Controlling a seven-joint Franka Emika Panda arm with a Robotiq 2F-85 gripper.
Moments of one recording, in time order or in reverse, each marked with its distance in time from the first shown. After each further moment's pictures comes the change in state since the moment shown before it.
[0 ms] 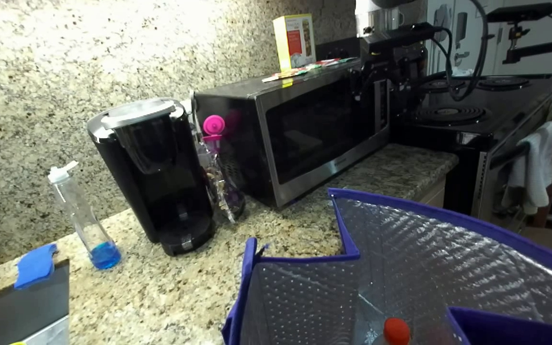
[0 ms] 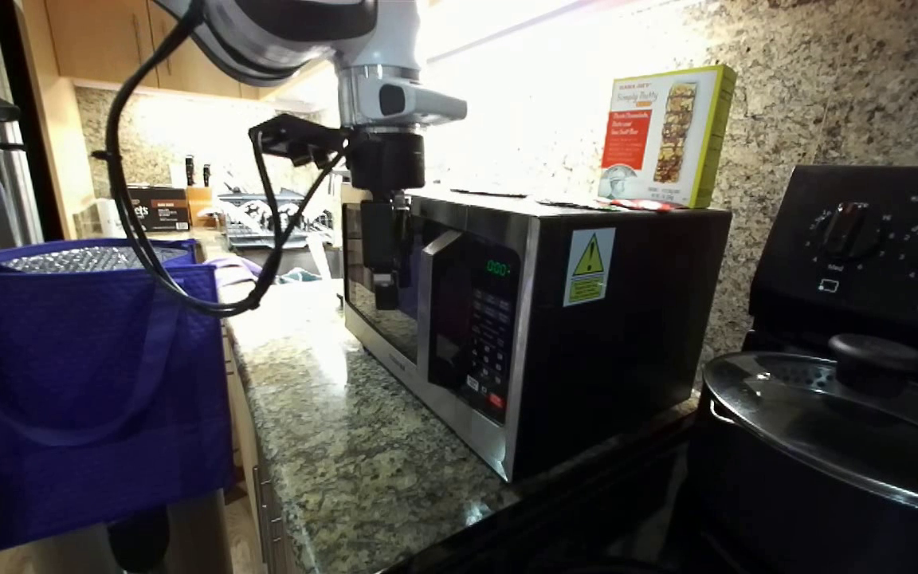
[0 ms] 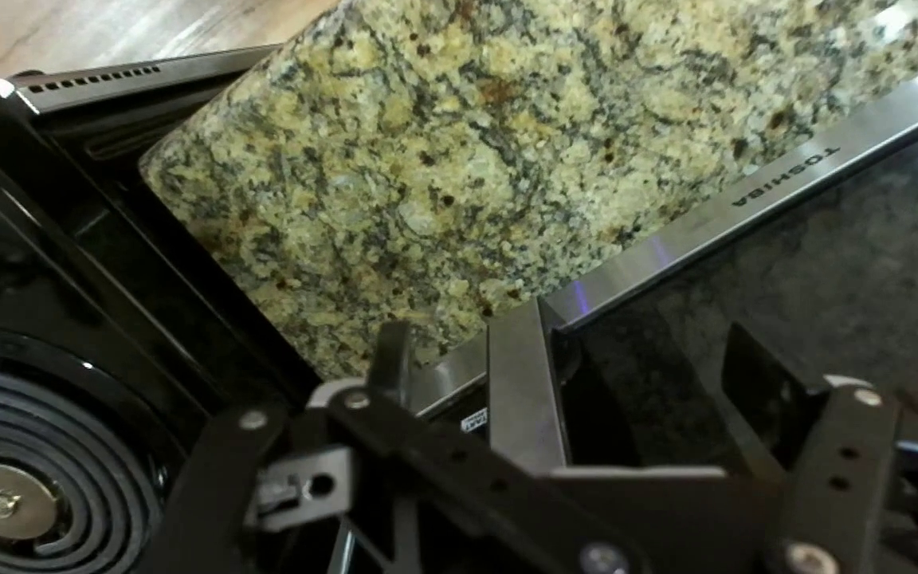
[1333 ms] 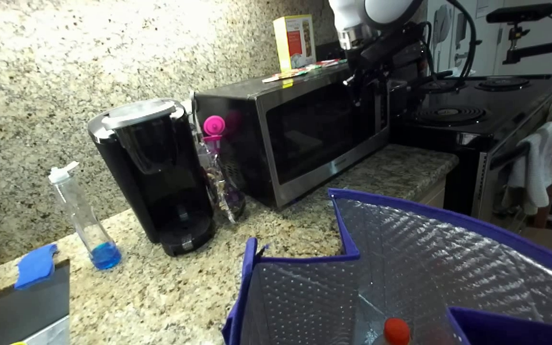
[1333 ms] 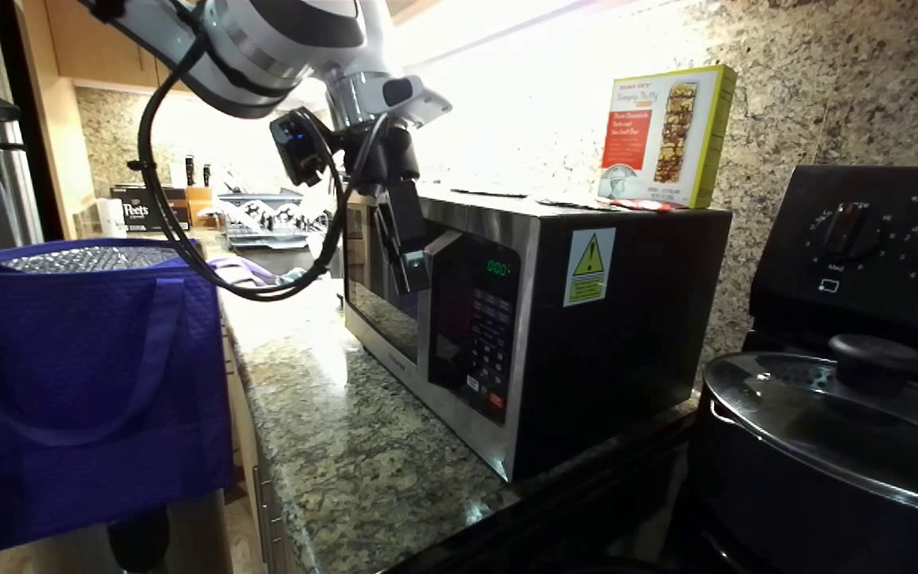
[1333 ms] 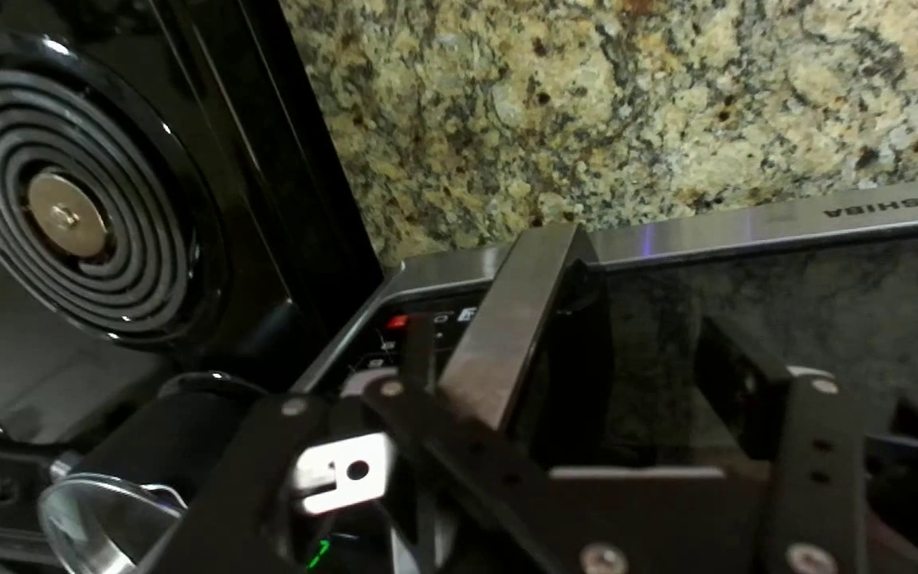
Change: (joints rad) arm 0.068 0.044 0.032 0.049 -0.341 -0.027 -0.076
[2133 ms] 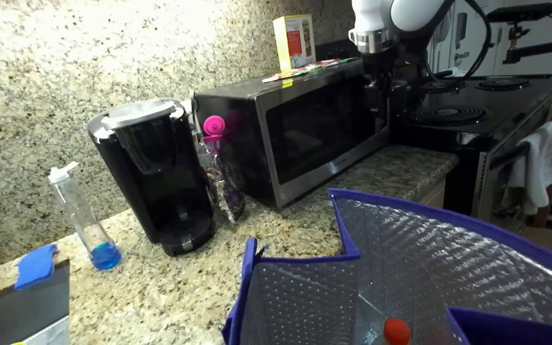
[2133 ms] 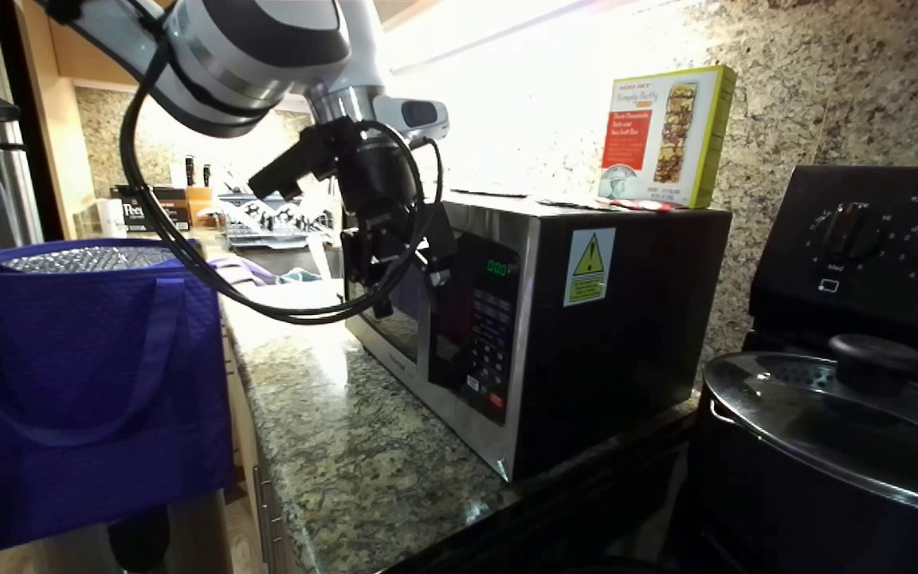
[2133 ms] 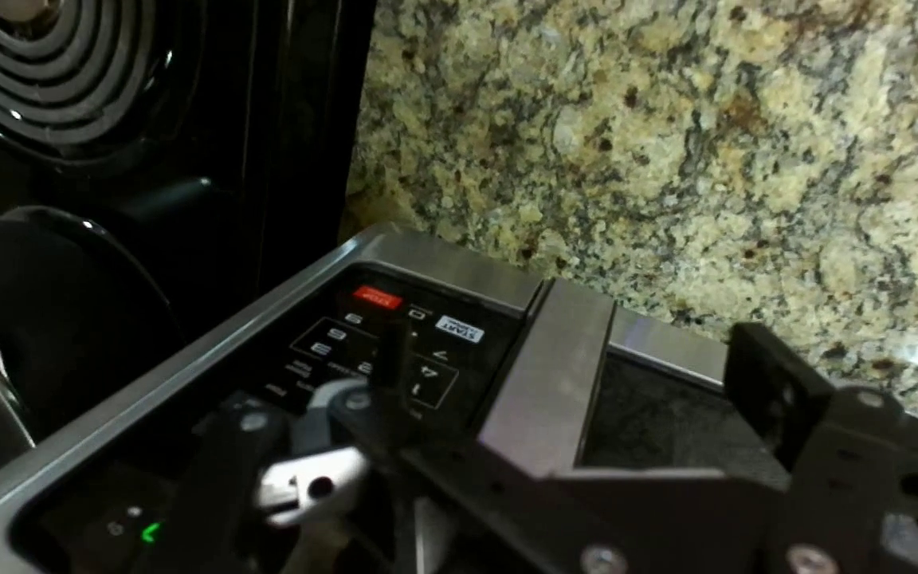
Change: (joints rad) arm -0.051 -0.074 -0.013 -0.165 0.018 0.180 -0.563
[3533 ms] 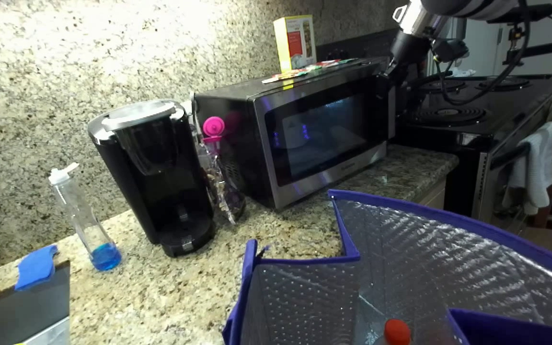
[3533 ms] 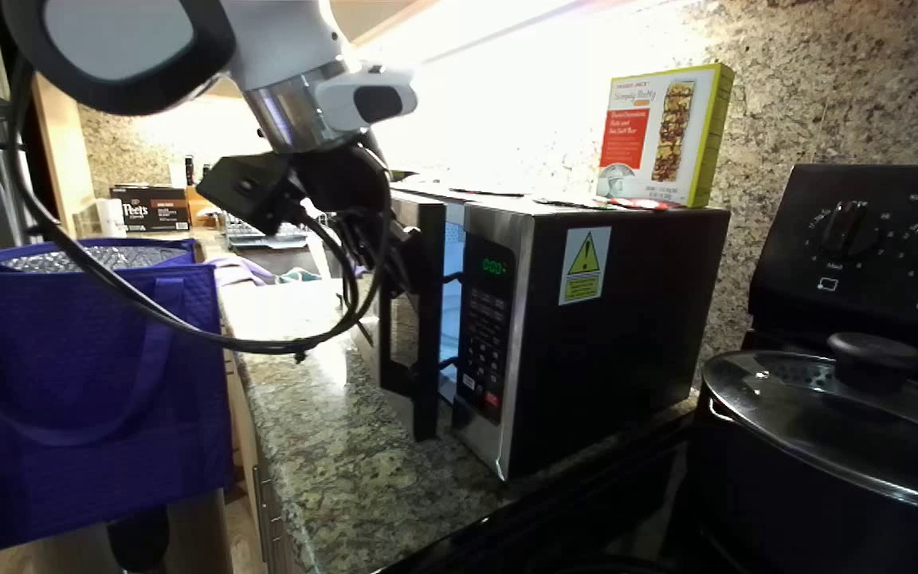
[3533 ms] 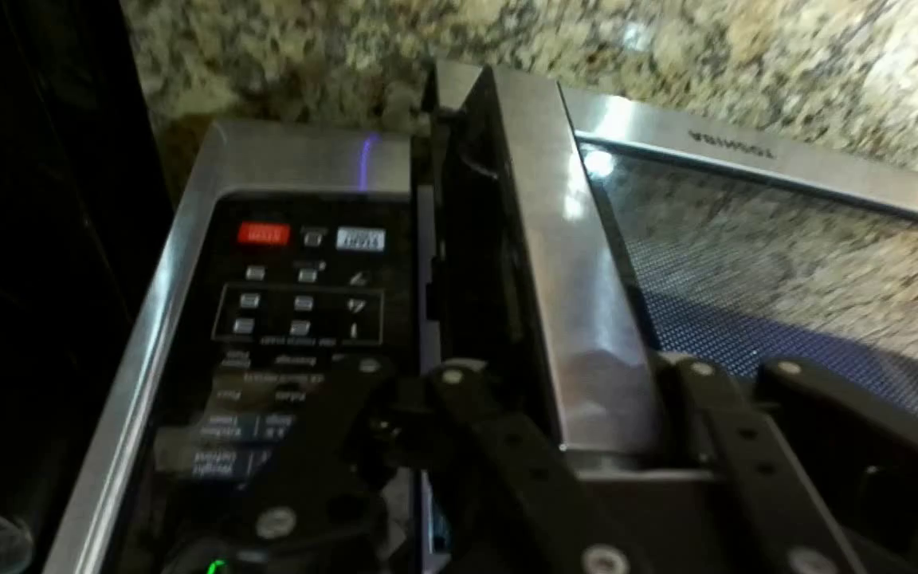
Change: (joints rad) arm -0.039 -0.213 -0.048 -0.328 0.700 0.475 -0.443
